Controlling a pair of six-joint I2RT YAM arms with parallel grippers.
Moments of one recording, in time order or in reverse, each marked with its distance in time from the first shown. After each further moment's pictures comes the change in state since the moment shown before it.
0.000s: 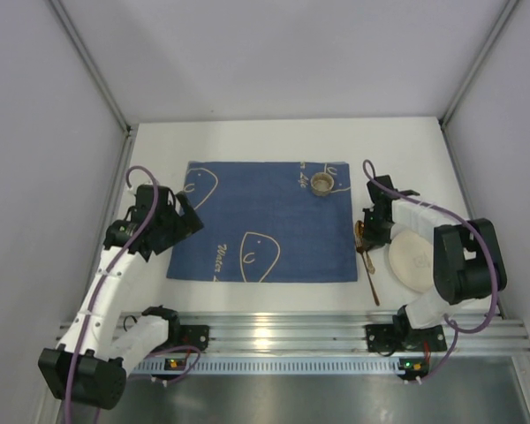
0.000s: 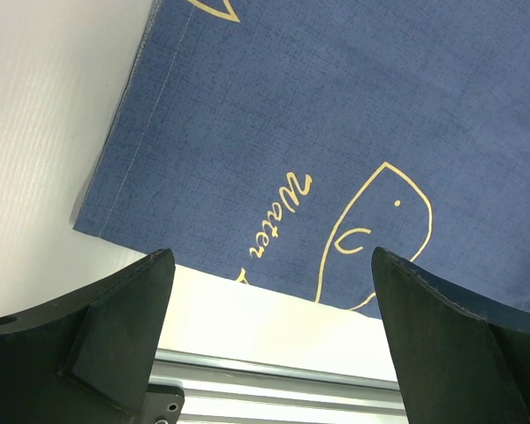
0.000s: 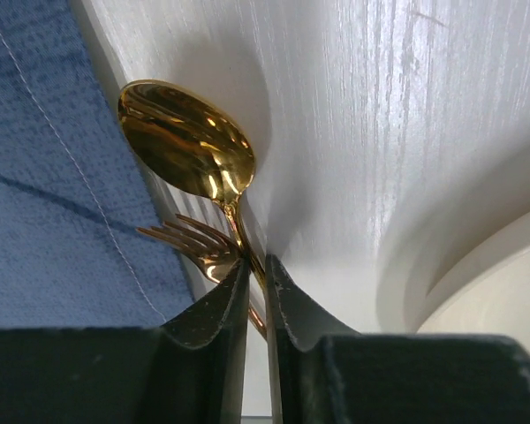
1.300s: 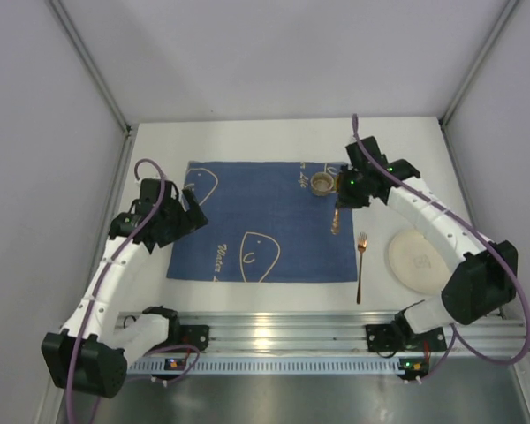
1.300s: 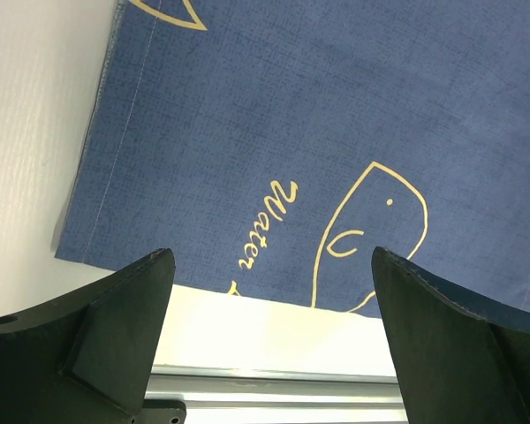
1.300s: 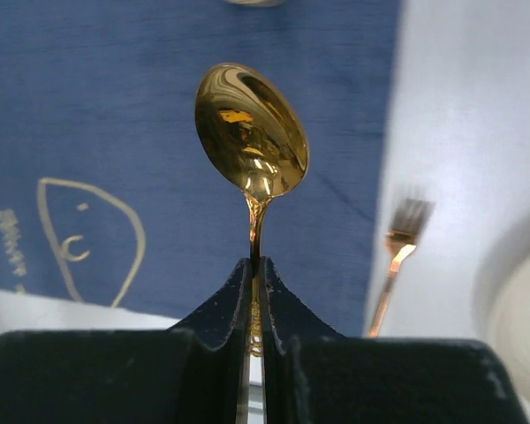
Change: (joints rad) left arm 0.000 0.099 0.014 0.067 0.056 0.059; right arm 0.185 -0.141 0.389 -0.203 0.052 0.119
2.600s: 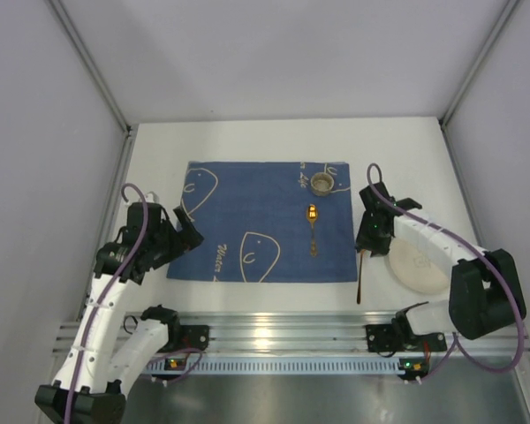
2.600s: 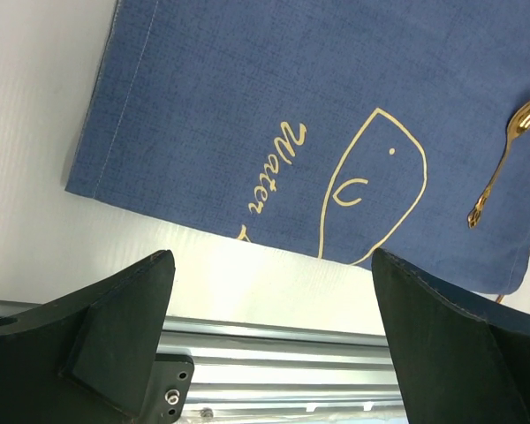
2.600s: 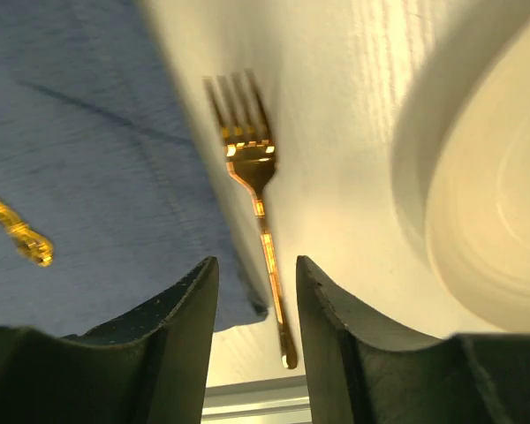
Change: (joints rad) left arm 0.000 -0.293 -0.075 -0.149 0.015 -0.035; right arm -0.031 -0.083 -0.412 0.081 0.071 0.145
